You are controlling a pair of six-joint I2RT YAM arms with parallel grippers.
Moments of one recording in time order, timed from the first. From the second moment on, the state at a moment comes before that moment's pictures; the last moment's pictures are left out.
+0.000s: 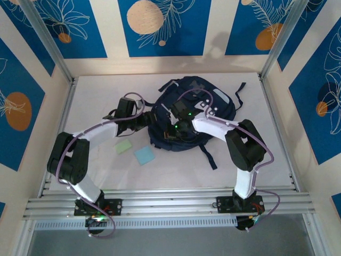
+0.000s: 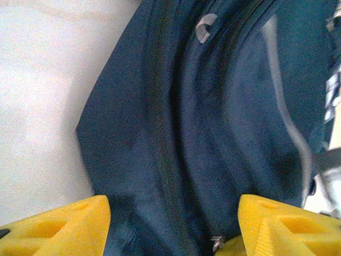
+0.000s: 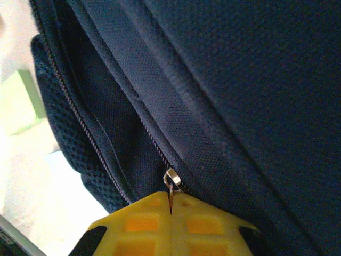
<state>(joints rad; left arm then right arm) -0.38 1.64 0.96 -0.14 0.37 -0.74 0.65 1.86 1.28 -0.54 -0.34 0.60</state>
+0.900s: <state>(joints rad) -0.44 1.78 1.00 -0.09 0.40 -0.72 0.55 1.65 1.14 -0.77 -0.10 0.31</state>
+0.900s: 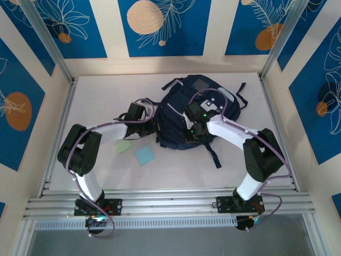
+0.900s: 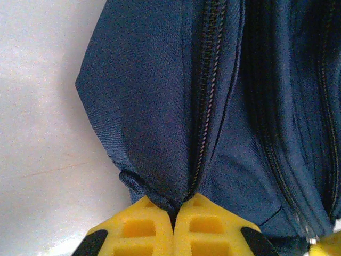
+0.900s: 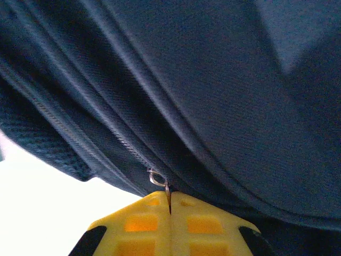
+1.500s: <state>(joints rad) -0.42 1.78 1.03 -0.11 0.36 -0.68 0.45 1.66 1.18 -0.87 -0.32 0.24</state>
